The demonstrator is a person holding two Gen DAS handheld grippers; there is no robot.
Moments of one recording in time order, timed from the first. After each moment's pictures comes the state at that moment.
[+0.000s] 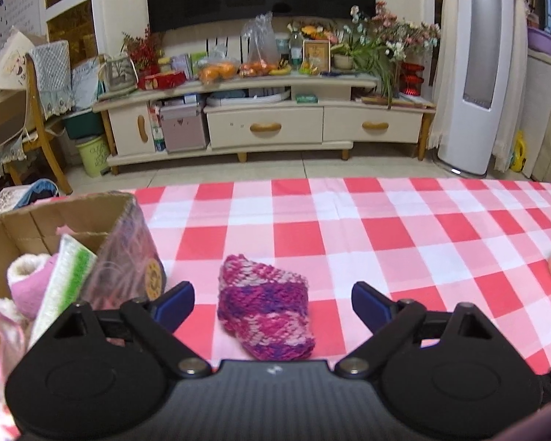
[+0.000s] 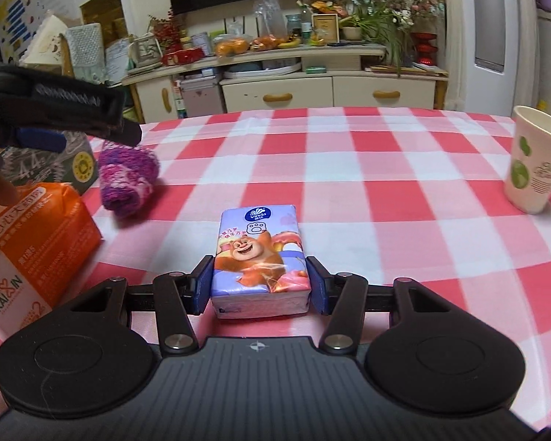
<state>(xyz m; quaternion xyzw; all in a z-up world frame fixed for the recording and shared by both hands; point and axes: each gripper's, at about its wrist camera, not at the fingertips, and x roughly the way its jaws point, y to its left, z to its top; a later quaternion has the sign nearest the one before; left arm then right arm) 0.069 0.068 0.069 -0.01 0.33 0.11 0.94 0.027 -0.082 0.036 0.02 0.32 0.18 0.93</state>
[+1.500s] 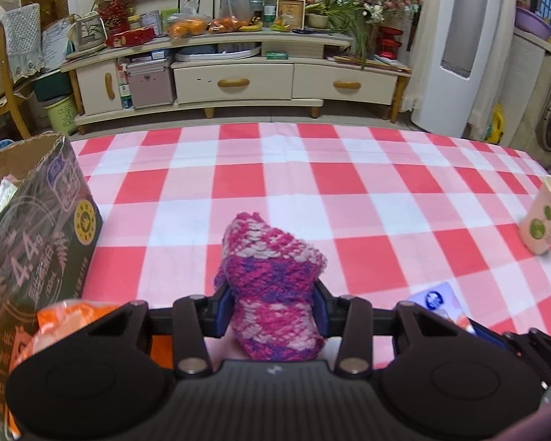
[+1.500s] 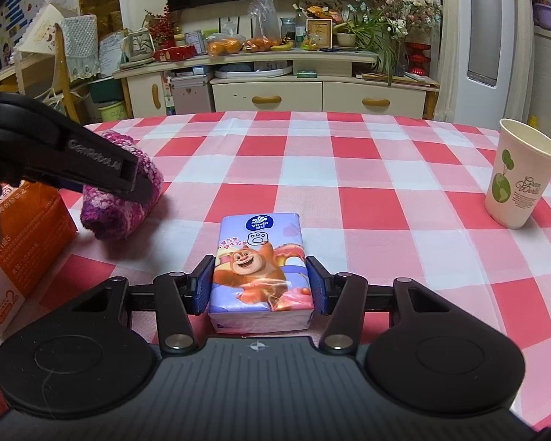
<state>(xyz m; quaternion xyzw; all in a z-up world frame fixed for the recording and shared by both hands) 0.074 0.038 0.044 -0.04 0.40 0.06 0.91 0.032 -0.091 0.035 -0.01 0.31 0.16 0.94</state>
